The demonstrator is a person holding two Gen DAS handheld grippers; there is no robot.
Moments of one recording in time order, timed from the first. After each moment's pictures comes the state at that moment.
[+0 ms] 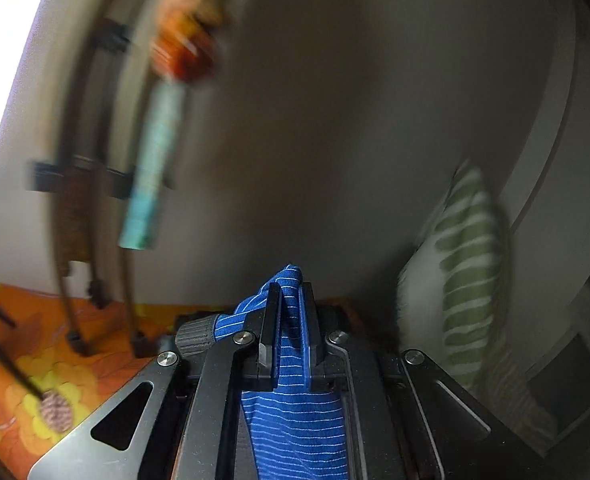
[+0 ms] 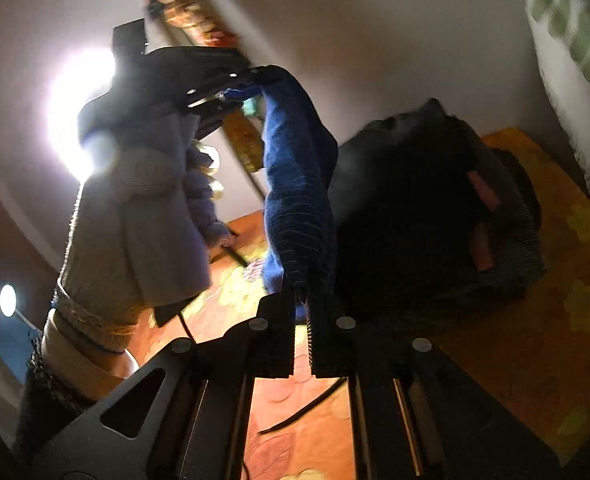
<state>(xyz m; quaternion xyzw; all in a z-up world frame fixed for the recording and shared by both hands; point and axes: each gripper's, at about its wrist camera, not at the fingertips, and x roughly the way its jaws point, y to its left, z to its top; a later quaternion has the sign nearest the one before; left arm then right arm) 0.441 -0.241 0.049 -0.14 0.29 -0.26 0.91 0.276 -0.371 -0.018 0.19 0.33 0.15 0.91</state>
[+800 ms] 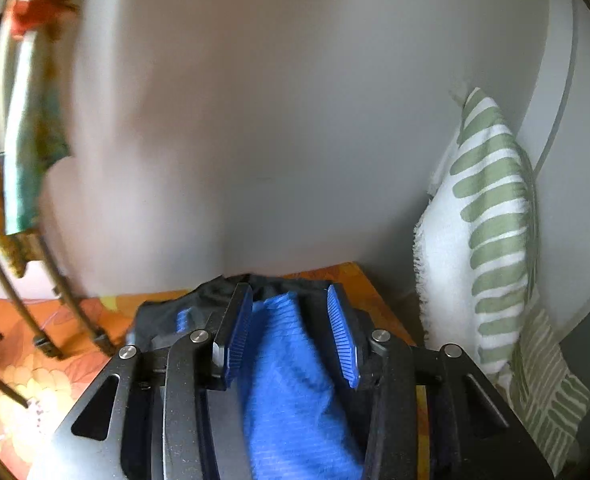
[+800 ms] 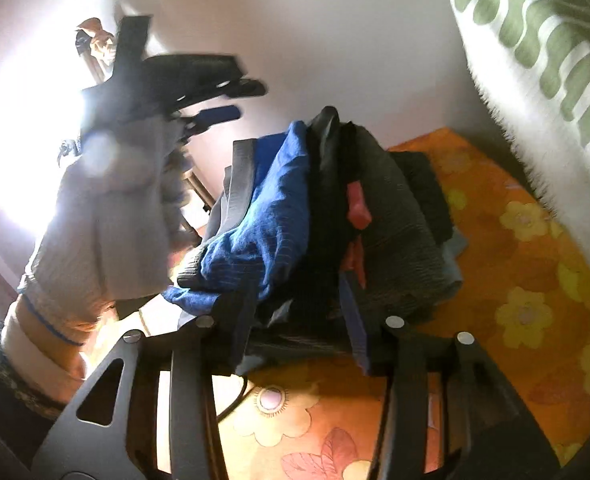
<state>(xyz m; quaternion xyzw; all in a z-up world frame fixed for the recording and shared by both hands) 0.446 -0.311 0.025 -0.07 0.33 -0.24 0.91 0.263 -0.444 -0.039 0.19 0.31 0.06 0.93</state>
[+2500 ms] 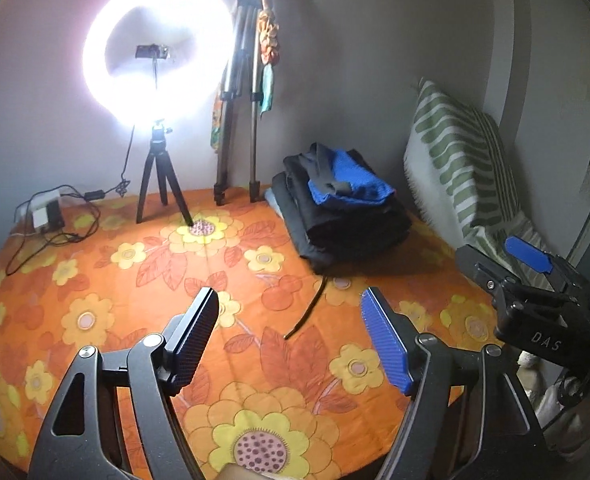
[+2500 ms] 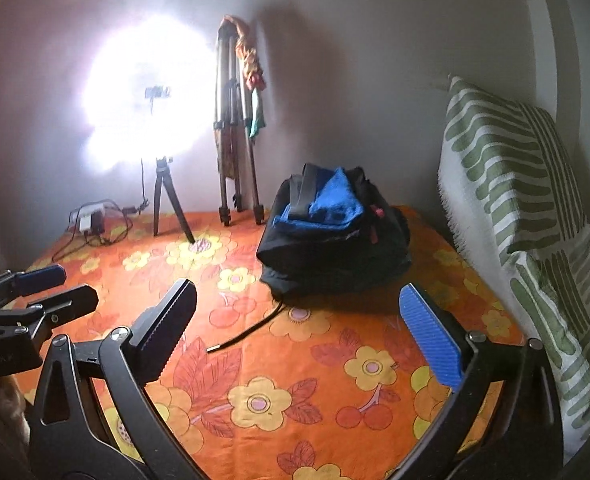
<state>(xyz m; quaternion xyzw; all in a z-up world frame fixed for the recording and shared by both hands) 0.089 -0.106 -0.009 -0.02 0.29 -0.18 0.94 0.059 -0.288 0.007 -0.01 0.22 -0.02 0.98</state>
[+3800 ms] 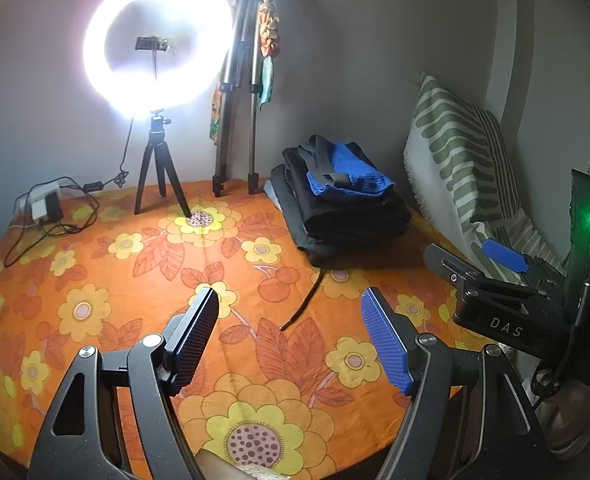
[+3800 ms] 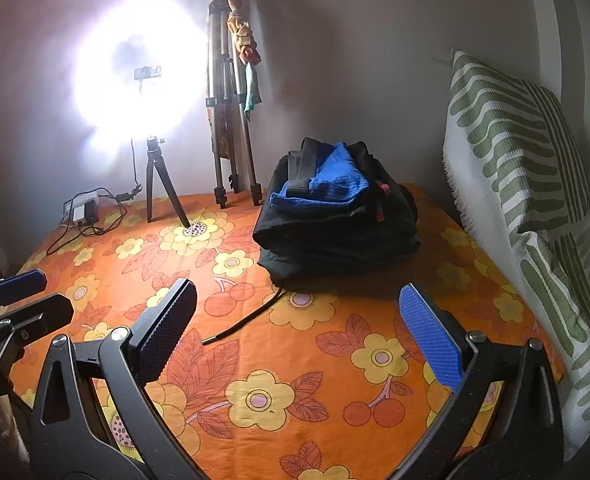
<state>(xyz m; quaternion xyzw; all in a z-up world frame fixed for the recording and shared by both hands) 0.084 -0.105 -0.011 -0.03 0.30 -0.18 0.94 0.079 -0.292 -0.012 0.00 0.25 -0.03 0.97</state>
